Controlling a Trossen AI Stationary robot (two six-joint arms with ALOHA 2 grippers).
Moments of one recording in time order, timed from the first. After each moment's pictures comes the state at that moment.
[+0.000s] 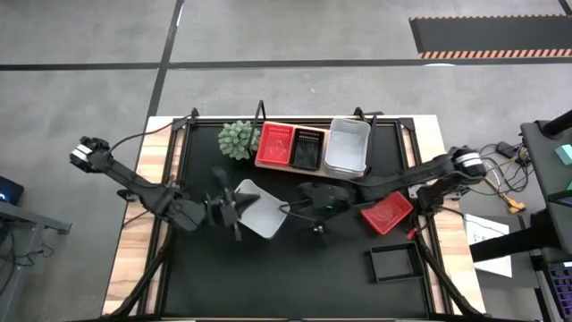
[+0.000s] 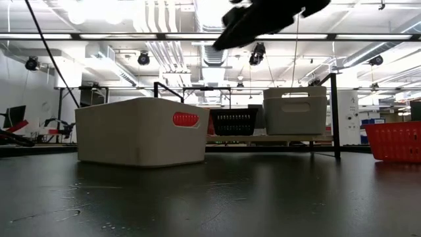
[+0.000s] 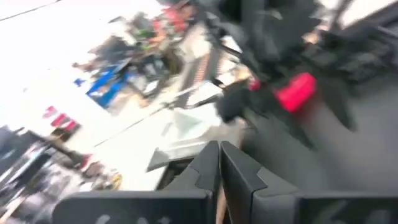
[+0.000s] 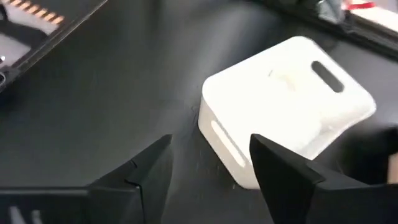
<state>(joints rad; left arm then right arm) -0.52 1.12 0.85 0.04 -0.88 0.43 0.17 1.61 1.15 -0.23 -0.10 -0.28</state>
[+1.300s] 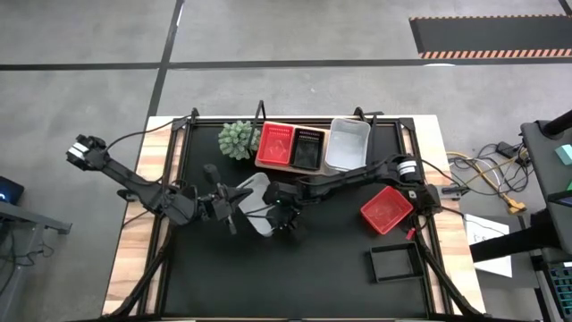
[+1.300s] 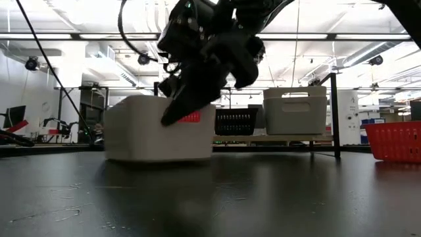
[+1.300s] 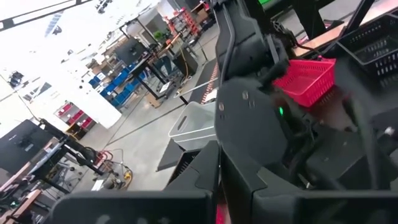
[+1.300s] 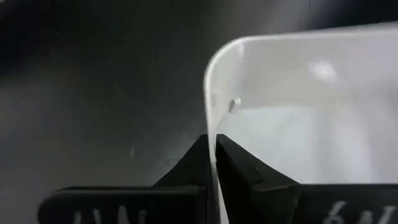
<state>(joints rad) -0.52 1.02 0.73 0.13 -0.93 0.47 0.04 2.13 1.55 -0.34 -0.43 -0.44</state>
